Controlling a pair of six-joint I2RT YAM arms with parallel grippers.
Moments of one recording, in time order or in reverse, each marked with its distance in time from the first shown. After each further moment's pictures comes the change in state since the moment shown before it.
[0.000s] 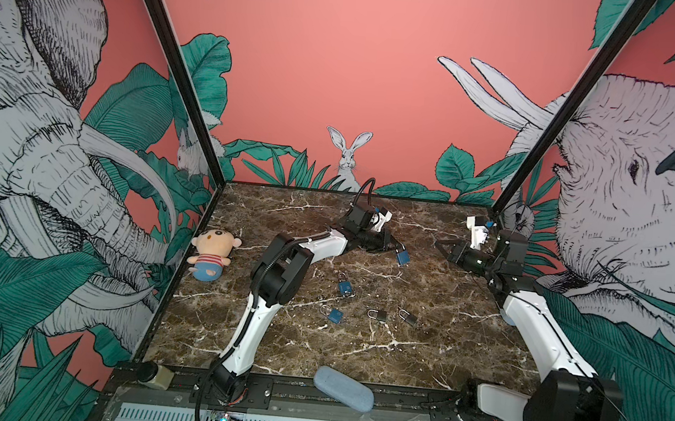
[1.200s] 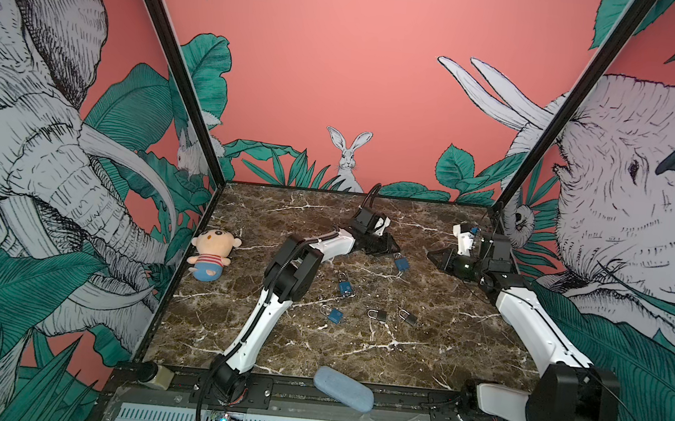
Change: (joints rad) left arm 0.003 0.154 0.188 -0.201 -0.138 0.045; right arm 0.092 0.058 0.016 -0.141 0.159 -0.097
